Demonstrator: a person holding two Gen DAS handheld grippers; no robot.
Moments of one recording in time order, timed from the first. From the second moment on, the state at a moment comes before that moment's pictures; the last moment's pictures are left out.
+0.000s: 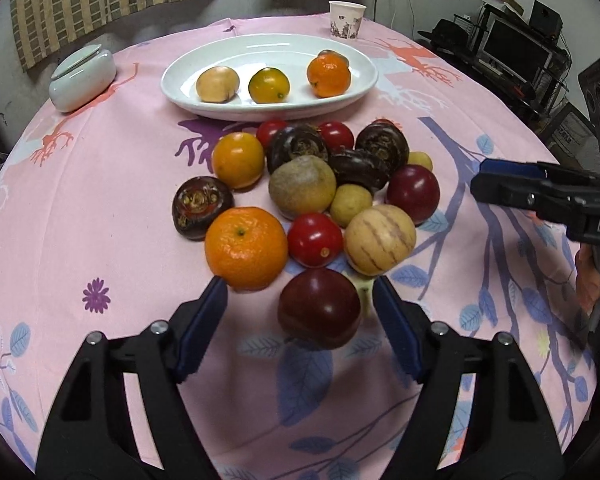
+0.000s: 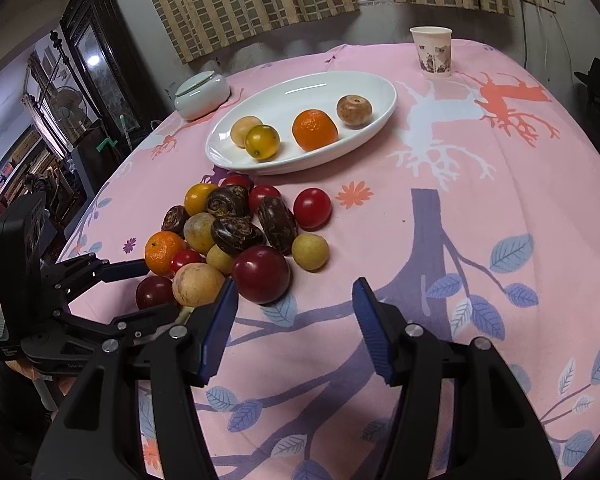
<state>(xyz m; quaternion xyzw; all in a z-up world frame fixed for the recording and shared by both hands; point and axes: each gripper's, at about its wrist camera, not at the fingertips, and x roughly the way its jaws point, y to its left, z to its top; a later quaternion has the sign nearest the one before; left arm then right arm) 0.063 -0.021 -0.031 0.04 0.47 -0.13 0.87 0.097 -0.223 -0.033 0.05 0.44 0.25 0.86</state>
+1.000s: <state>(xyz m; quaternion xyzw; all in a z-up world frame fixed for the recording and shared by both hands) 0.048 0.003 -0.039 0.01 0.46 -0.15 0.87 0.119 -0.154 -0.053 -0.05 0.47 0.24 0.85</state>
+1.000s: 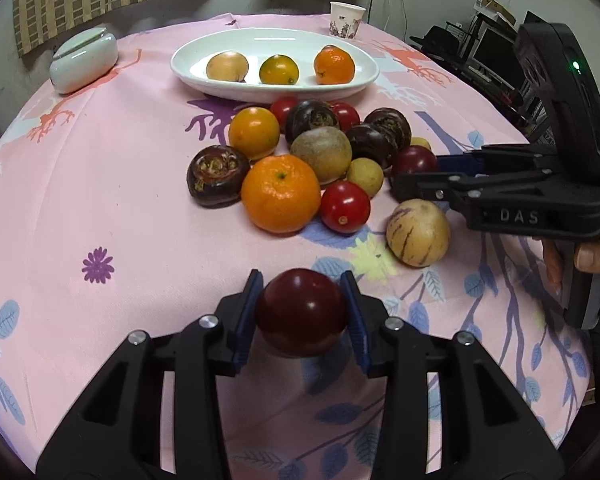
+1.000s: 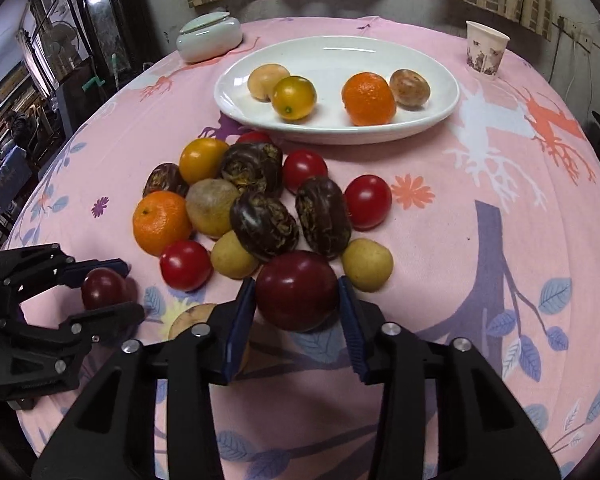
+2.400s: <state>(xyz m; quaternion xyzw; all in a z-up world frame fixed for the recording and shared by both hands) 0.245 0.005 0.029 -0.02 0.42 -0.09 0.90 0.251 -0.151 0.022 -0.03 0.37 0.26 0.89</state>
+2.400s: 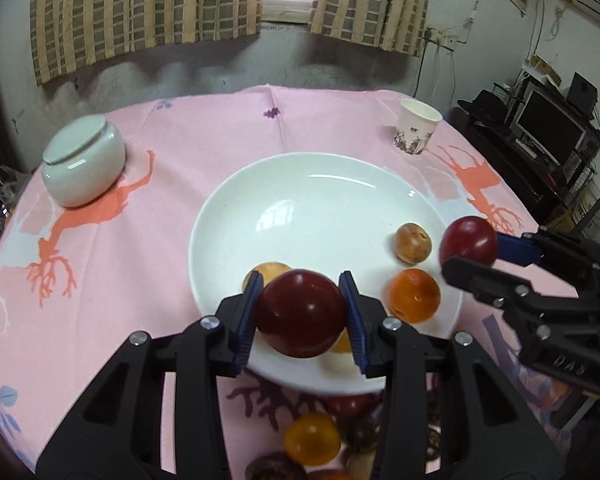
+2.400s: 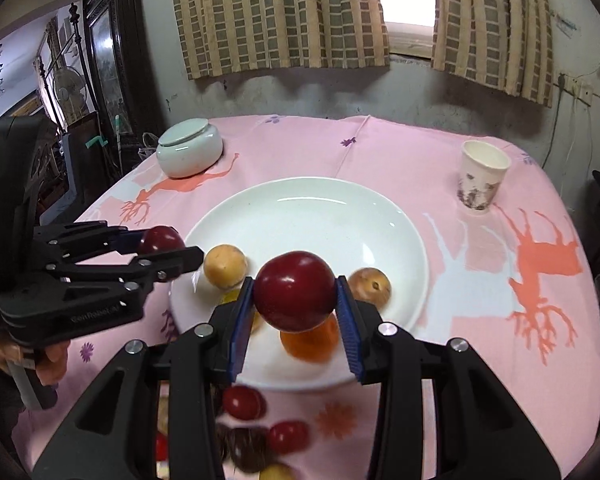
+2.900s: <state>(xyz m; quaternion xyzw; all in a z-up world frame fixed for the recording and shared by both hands) 0.269 -0.005 0.002 -0.03 0.44 -0.08 0.90 0.276 -0.138 -0.012 -0.02 0.40 0.25 0.88</state>
